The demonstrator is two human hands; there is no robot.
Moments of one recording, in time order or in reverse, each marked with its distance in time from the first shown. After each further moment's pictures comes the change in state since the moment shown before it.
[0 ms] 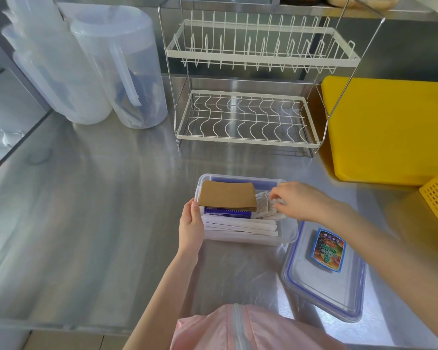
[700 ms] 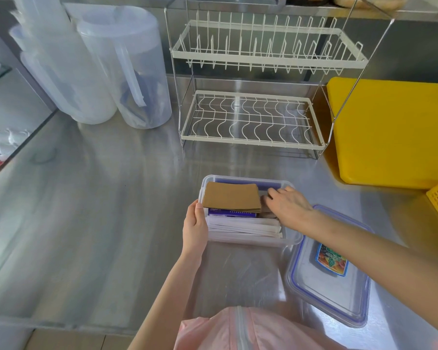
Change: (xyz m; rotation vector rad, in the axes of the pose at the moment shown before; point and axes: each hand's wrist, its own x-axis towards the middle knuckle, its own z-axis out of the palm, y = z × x) left_hand 0.001 -0.002 0.000 0.023 -0.006 0.021; right_hand 0.033 0.001 0.043 -0.500 0.073 -0.115
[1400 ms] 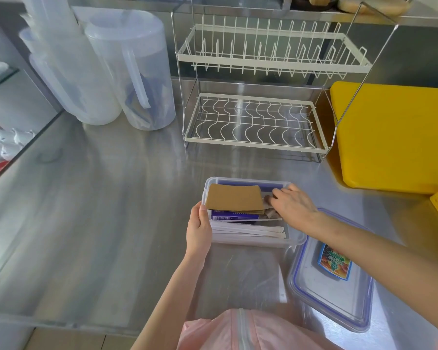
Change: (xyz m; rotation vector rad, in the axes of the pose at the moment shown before) left_hand -0.002 -0.001 0.001 0.010 0.001 0.018; right_hand 0.001 0.005 0.000 0.018 0.078 0.005
